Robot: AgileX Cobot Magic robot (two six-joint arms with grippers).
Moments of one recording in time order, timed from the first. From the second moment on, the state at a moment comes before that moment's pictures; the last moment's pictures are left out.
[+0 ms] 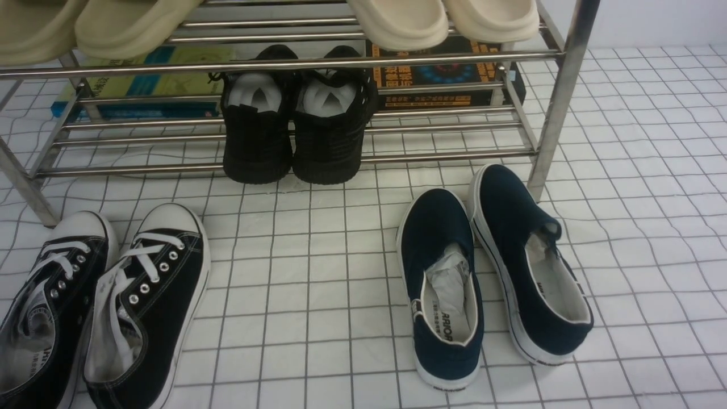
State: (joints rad) right arm -0.11 -0.01 0.01 0.06 0.39 -0.06; left arm 0.01 -0.01 0.03 0.15 0.37 -0.30
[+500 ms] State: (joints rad) right arm -0.11 -0.01 0.01 0.06 0.39 -0.06; left arm -0.04 -0.01 0.03 0.15 0.37 -0.30
